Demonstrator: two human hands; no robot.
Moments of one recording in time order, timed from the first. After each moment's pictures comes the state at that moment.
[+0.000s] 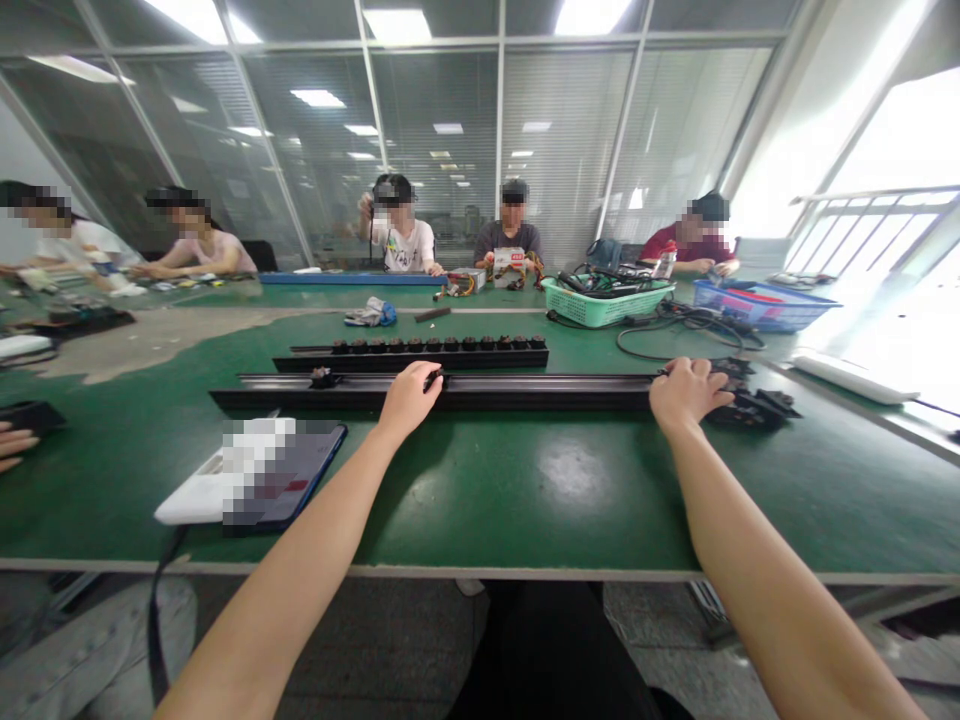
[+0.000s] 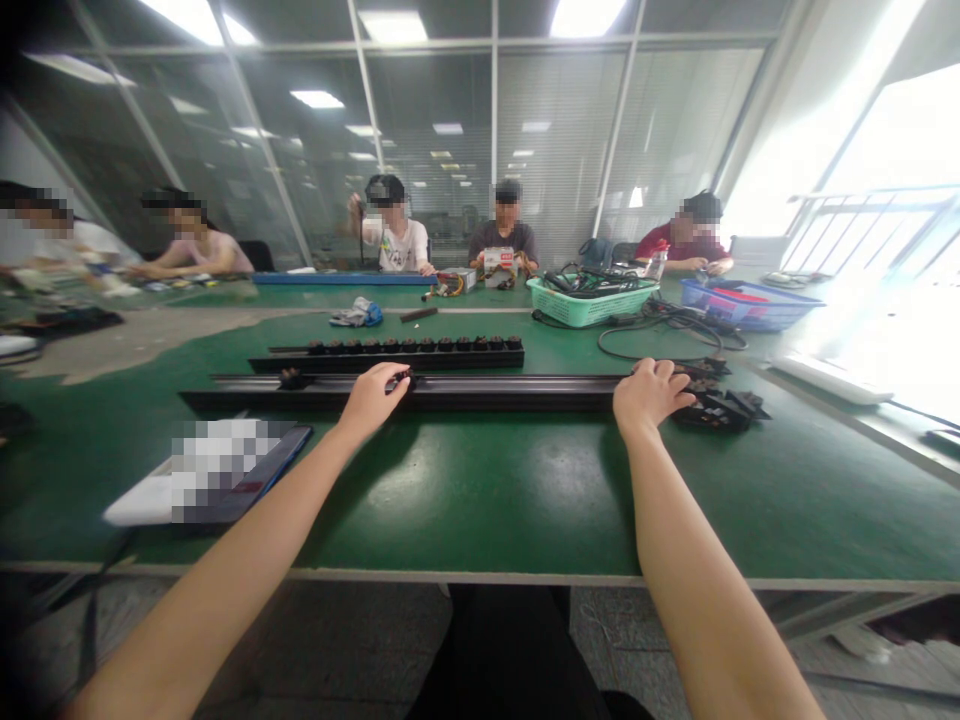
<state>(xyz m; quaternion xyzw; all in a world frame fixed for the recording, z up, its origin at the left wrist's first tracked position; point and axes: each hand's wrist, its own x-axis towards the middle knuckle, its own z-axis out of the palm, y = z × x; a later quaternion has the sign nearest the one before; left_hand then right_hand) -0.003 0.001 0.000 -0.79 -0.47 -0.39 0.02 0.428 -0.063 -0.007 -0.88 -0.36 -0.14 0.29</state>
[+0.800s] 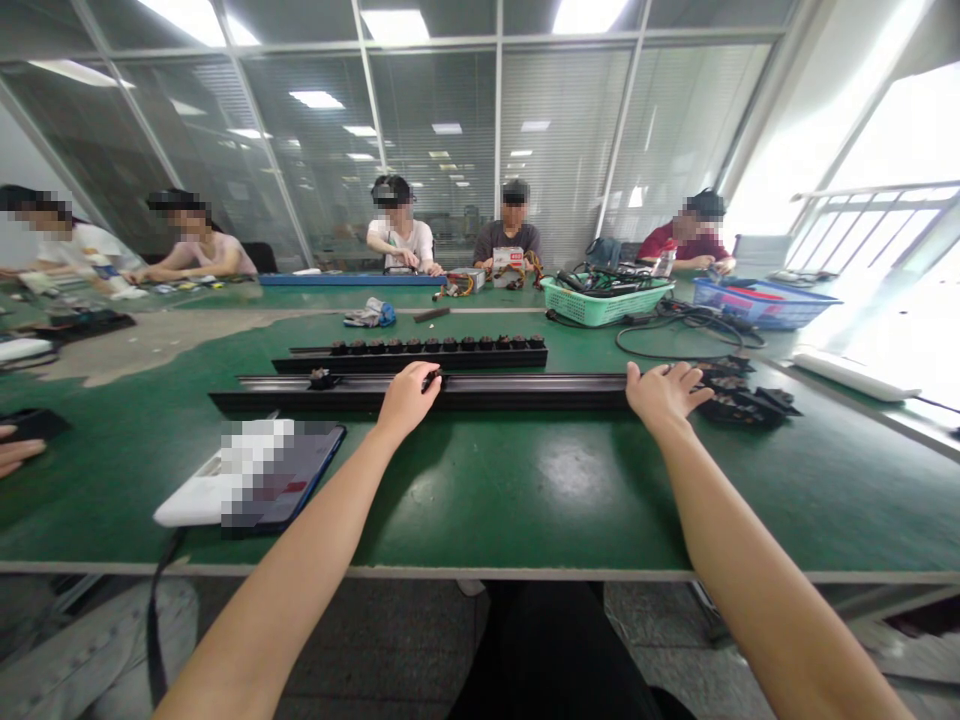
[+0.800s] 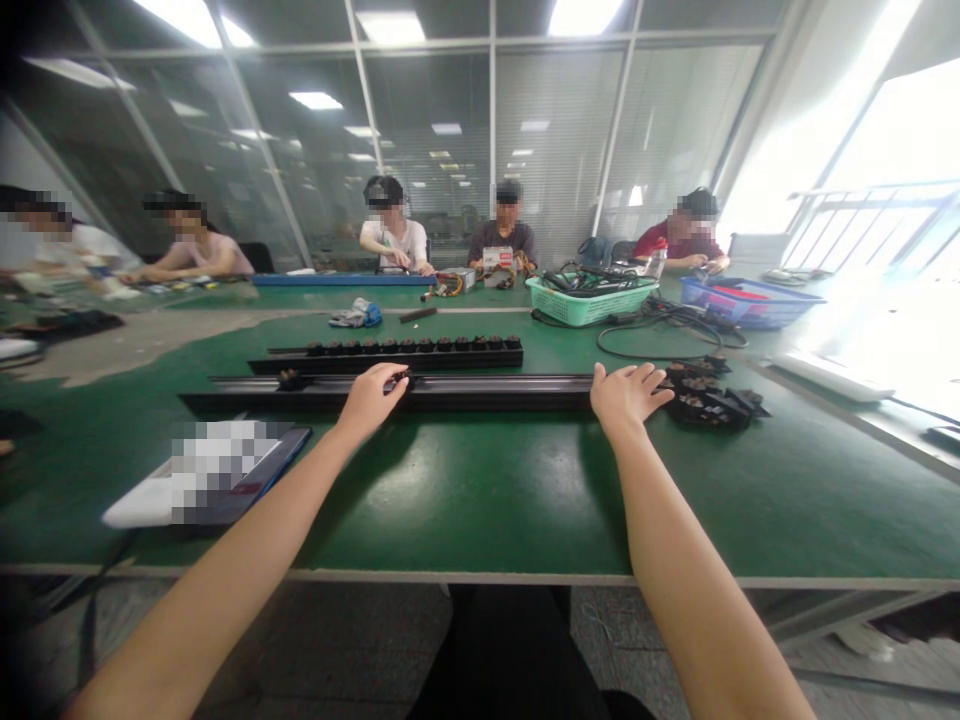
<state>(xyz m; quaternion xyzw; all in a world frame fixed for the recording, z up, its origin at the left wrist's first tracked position) -0.004 0.002 0.000 -0.79 -0.46 -0.40 0.02 0.400 -0.055 -0.008 -0.89 -0.39 -0.11 0.21</state>
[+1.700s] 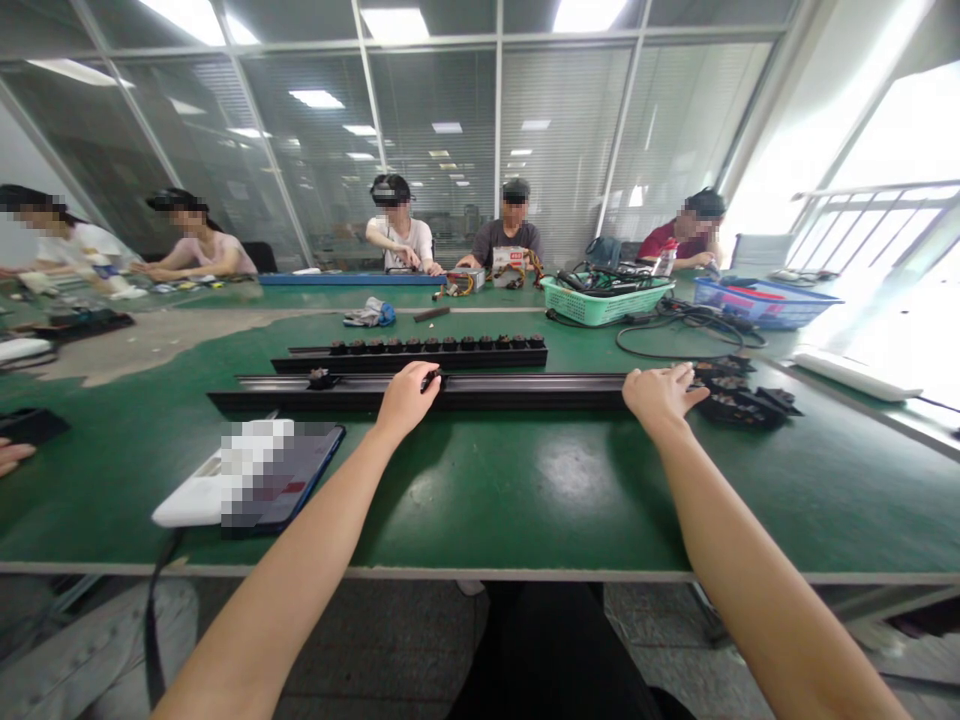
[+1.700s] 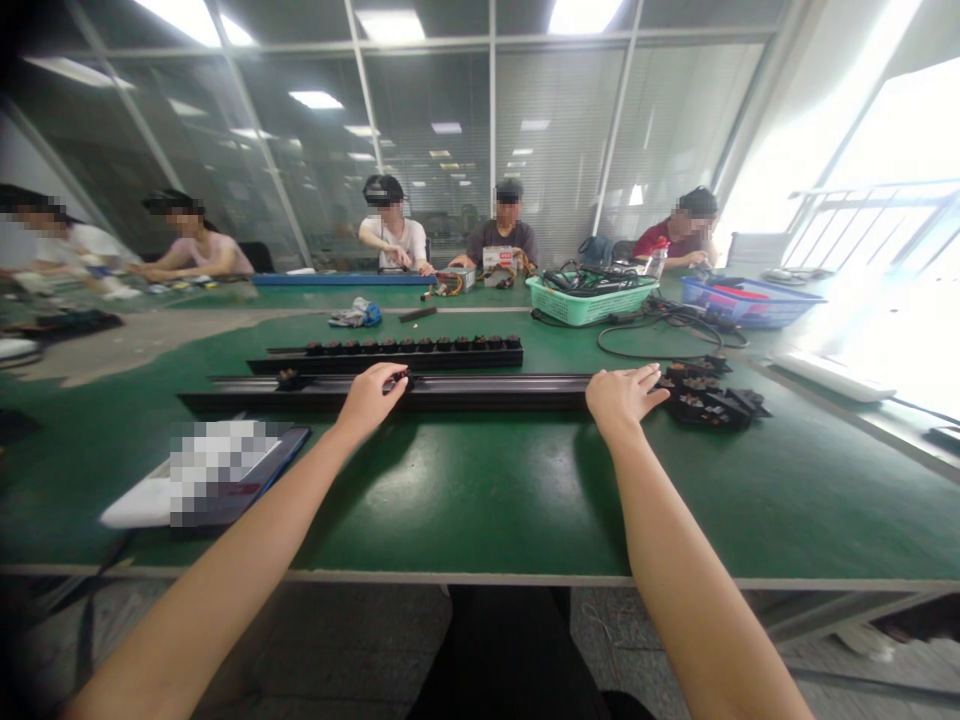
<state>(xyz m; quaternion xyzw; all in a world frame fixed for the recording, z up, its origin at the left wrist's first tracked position) -0.004 0.001 0.001 -0.79 -0.46 -0.40 0.02 0.392 -0.057 0.000 -0.89 -0.39 -0.06 0.23</state>
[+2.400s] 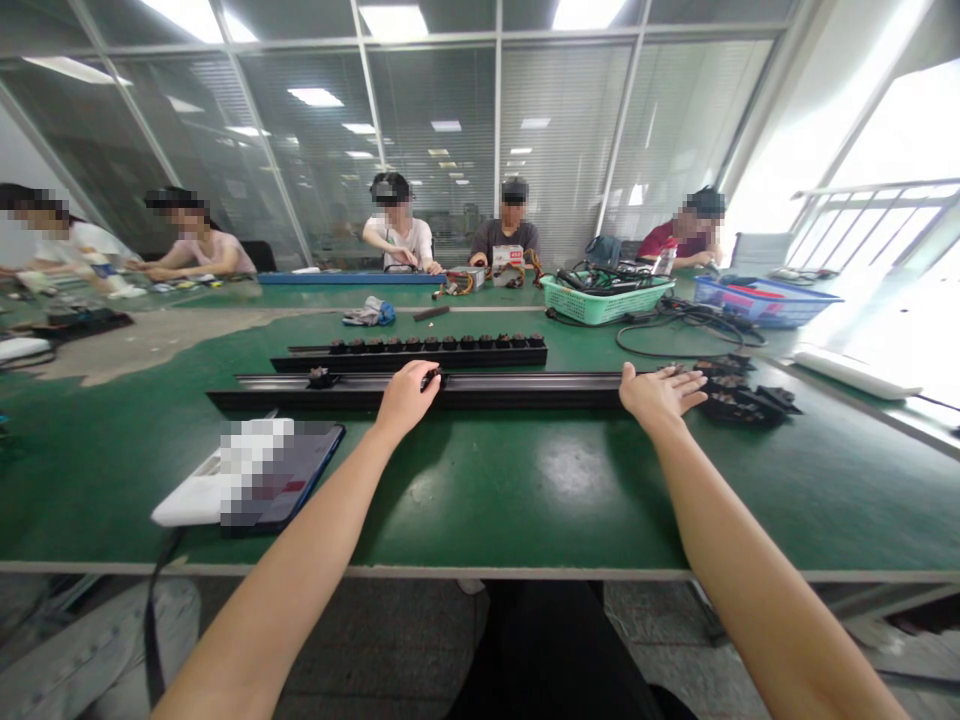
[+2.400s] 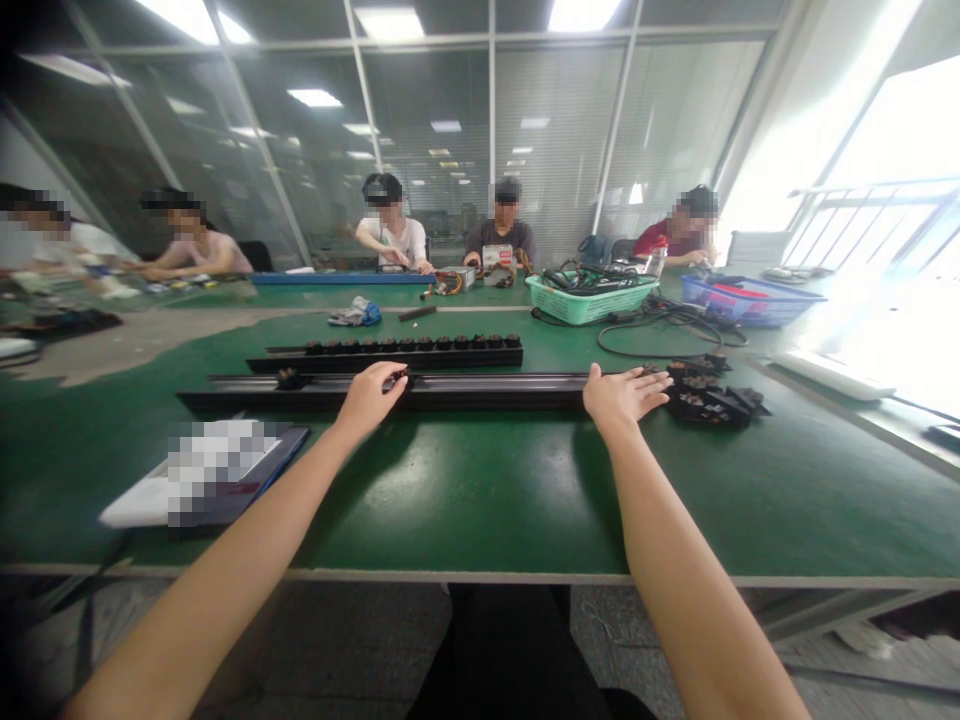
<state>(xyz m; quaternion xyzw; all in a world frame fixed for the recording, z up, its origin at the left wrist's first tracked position) -0.003 0.001 0.001 -0.79 -0.46 -0.40 0.02 0.391 -0.048 -0.005 -0.91 -0.32 0.01 0.26</state>
